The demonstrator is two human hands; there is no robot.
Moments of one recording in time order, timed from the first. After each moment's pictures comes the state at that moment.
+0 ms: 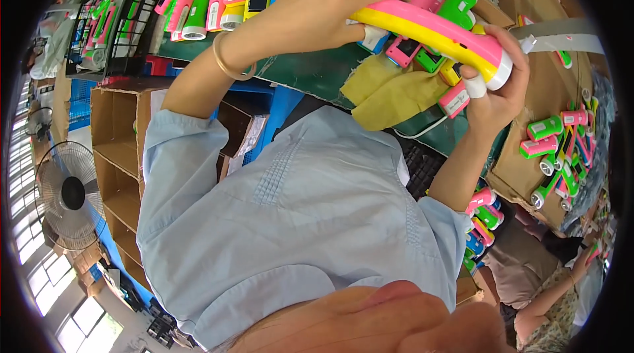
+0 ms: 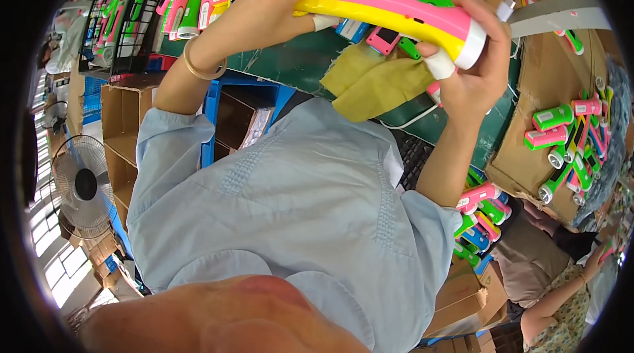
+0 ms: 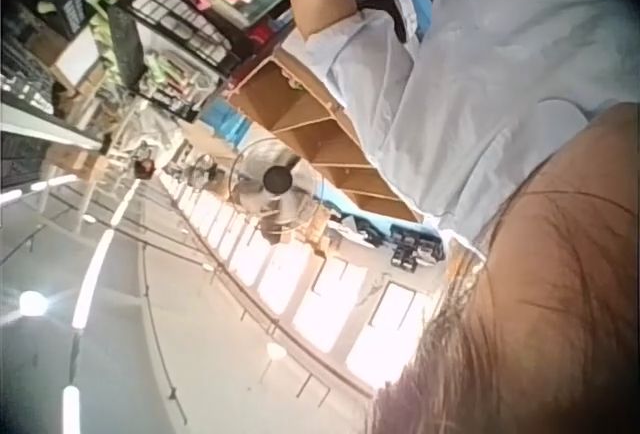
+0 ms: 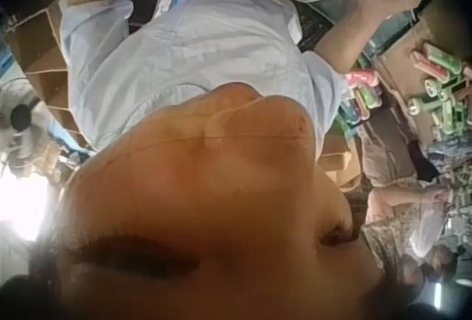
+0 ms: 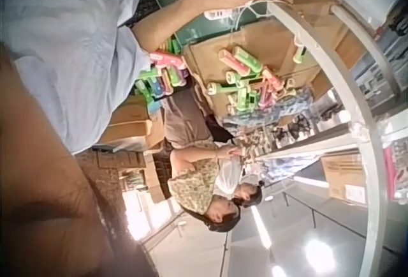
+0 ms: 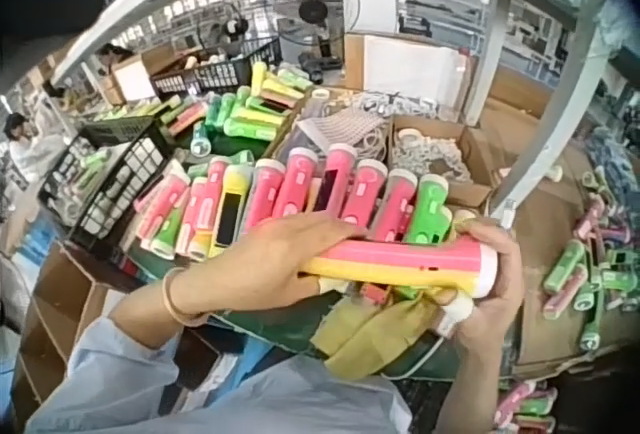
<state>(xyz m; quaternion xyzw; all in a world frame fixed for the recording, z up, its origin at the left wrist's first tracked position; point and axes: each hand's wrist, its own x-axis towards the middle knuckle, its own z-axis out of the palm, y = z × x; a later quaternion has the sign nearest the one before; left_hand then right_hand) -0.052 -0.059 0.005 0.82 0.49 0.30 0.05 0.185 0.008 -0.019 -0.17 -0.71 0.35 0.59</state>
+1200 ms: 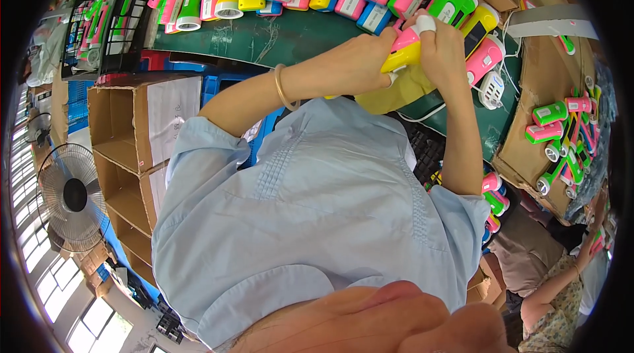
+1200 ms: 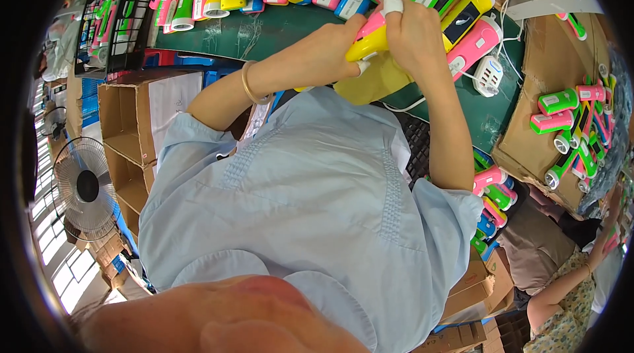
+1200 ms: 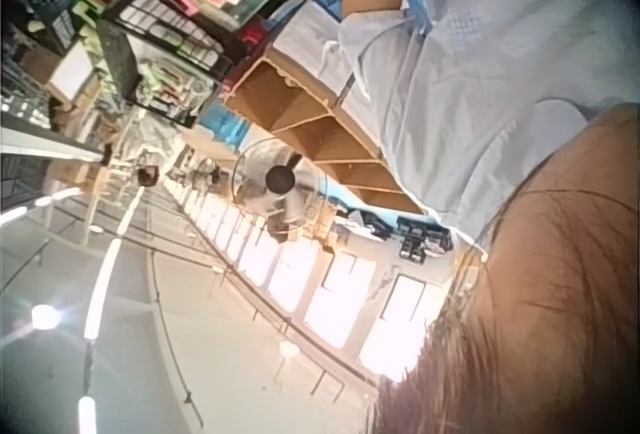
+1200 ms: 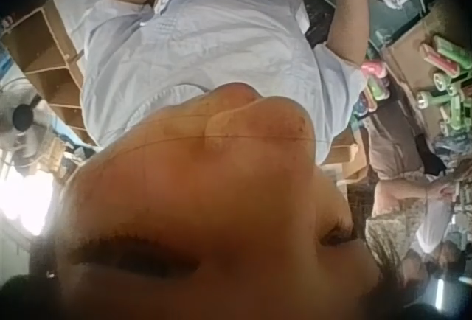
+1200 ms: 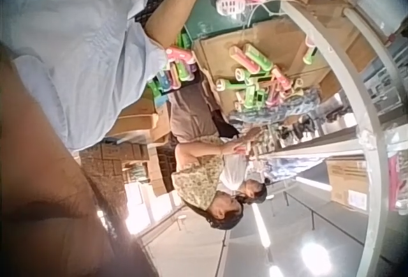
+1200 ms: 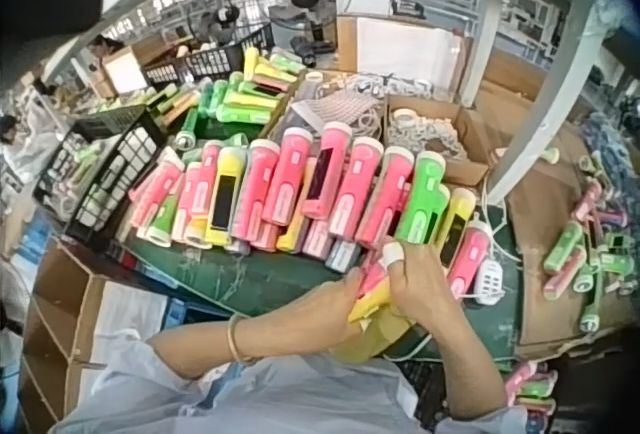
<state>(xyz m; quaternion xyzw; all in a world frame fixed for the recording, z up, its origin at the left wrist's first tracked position) 0.016 -0.084 -0.051 0.64 0.61 0.20 0.42 0.161 0.008 -0.064 -0.35 -0.85 0.29 0.27</state>
